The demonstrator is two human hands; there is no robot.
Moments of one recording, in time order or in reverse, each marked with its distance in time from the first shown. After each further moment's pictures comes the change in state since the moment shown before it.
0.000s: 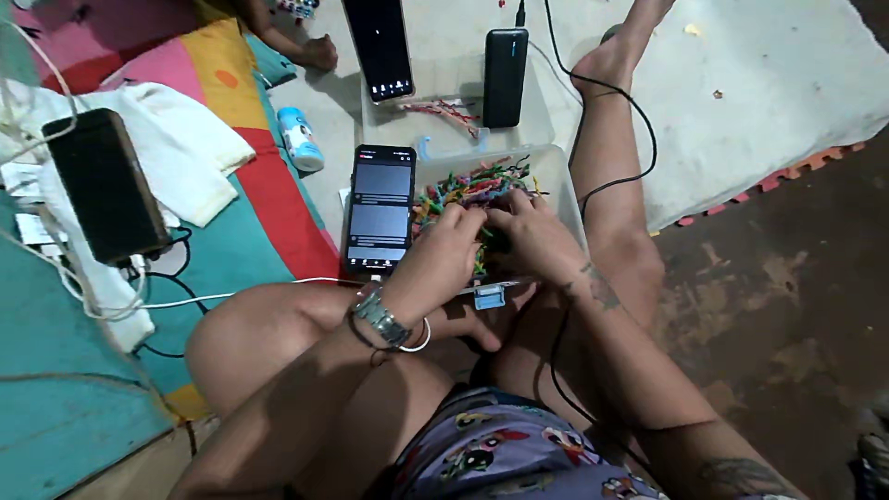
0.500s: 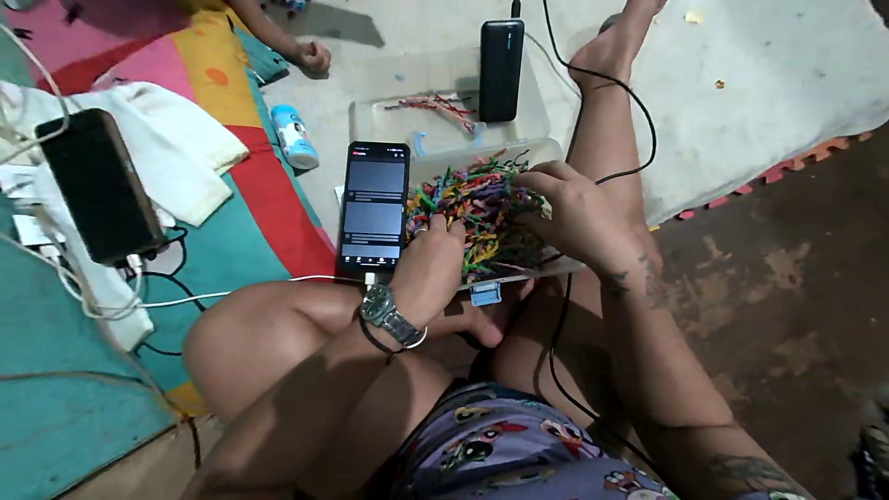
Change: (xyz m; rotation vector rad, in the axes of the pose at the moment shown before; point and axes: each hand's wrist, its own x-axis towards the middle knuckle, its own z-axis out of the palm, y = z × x) left_hand -0.001 0.013 0.008 0.238 -0.173 -0.286; right_hand -0.017 0.023 -0.037 0.091 0.273 -0.094
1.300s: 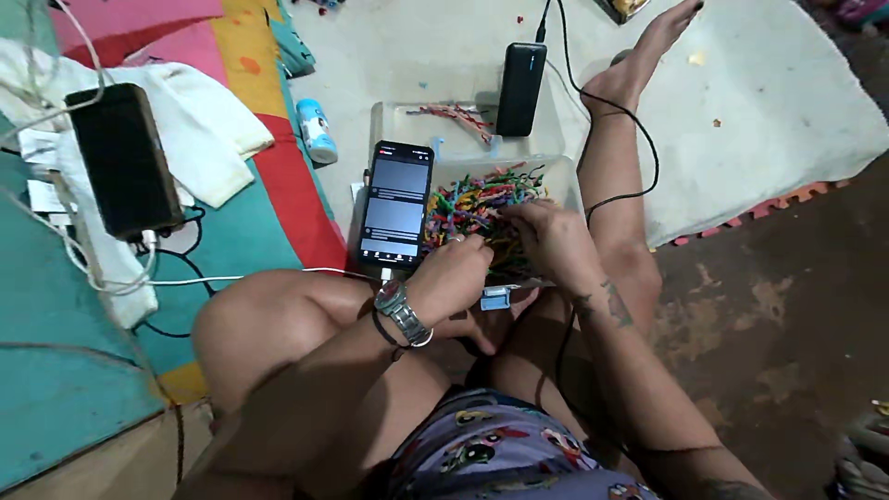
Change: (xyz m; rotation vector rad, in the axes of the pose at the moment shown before) left_hand 0.000 -0.010 0.005 -0.087 -0.123 0.309; right_hand 0.000 -0.019 0.034 -0.004 0.073 -0.022
